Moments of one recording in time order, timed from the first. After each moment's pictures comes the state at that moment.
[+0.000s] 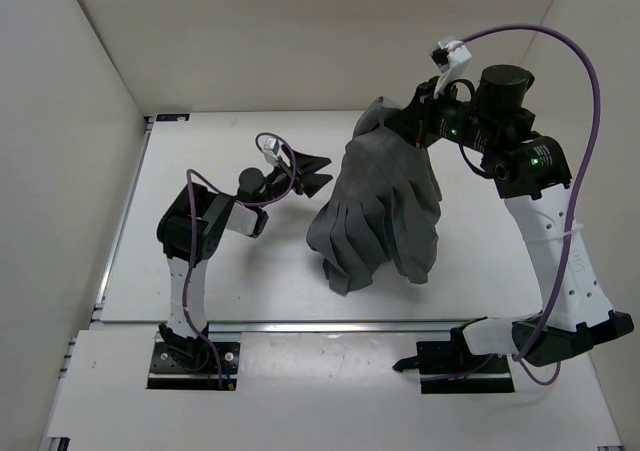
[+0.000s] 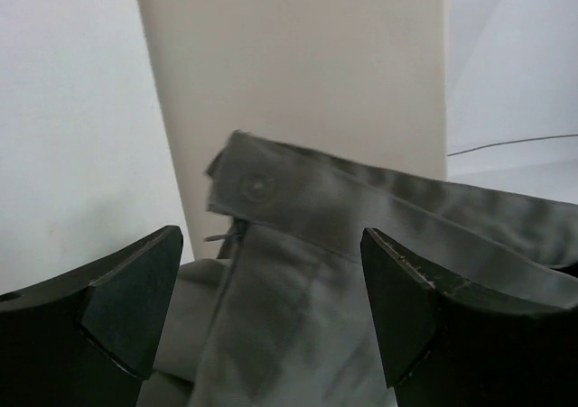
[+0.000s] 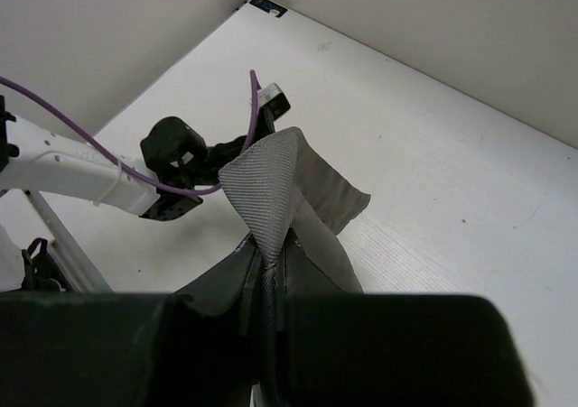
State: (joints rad) left arm -0.40 2.11 0.93 1.36 0.58 -1.59; right arm 0.35 1.32 1.83 -0.73 -0.45 0.08
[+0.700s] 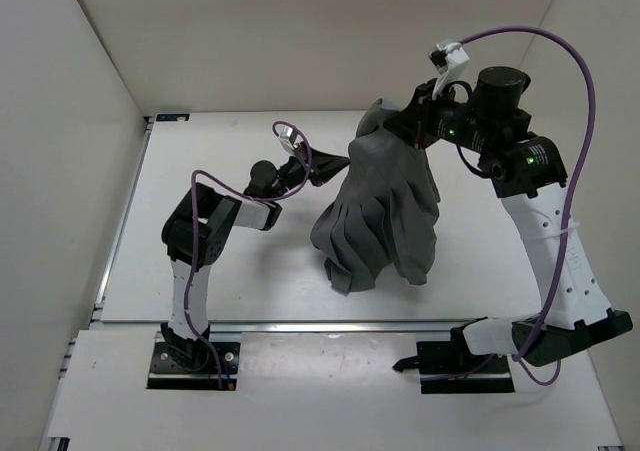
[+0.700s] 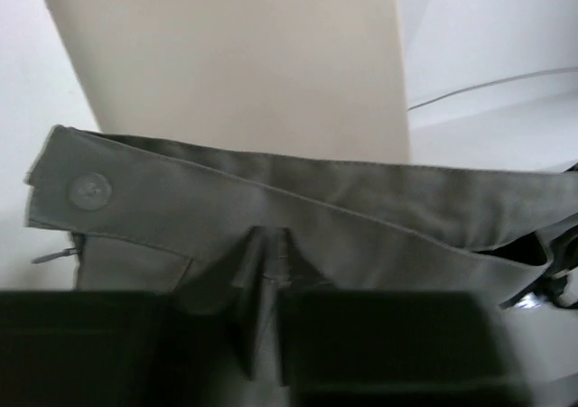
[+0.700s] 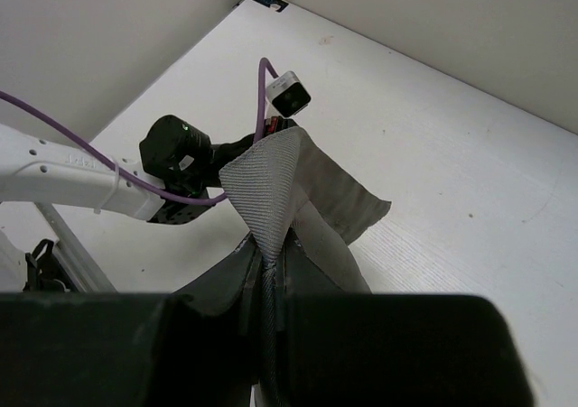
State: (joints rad) left arm -0.48 2.07 1.05 1.37 0.58 -1.64; right arm 0.35 1.32 1.80 -0.71 -0.45 0.10
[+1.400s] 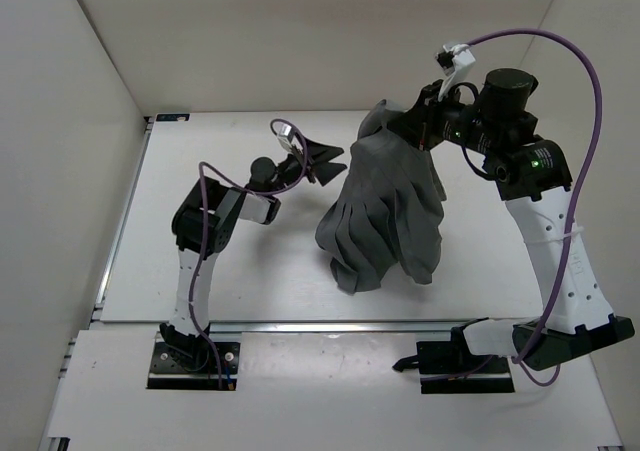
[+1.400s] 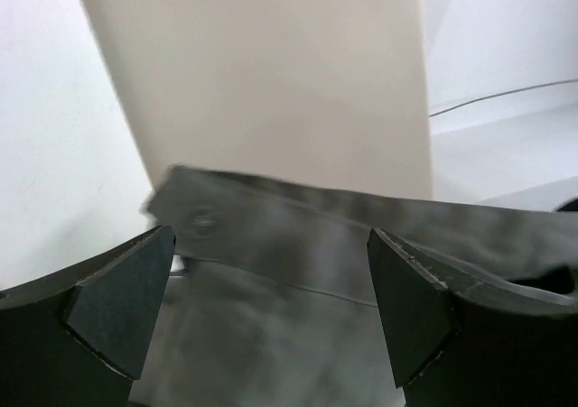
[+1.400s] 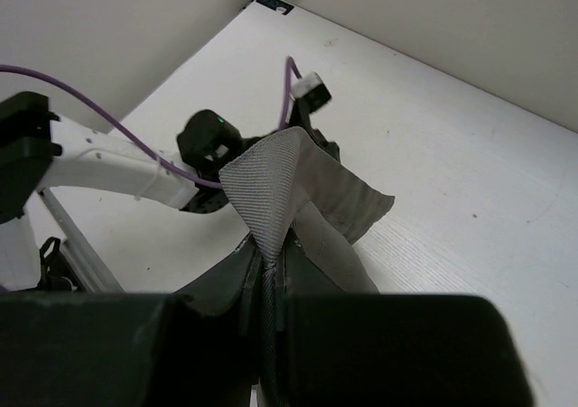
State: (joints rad) left arm -0.42 2.19 1.14 1.38 0.64 -1.62; right arm 0.31 1.30 1.78 -0.70 -0.50 0.11
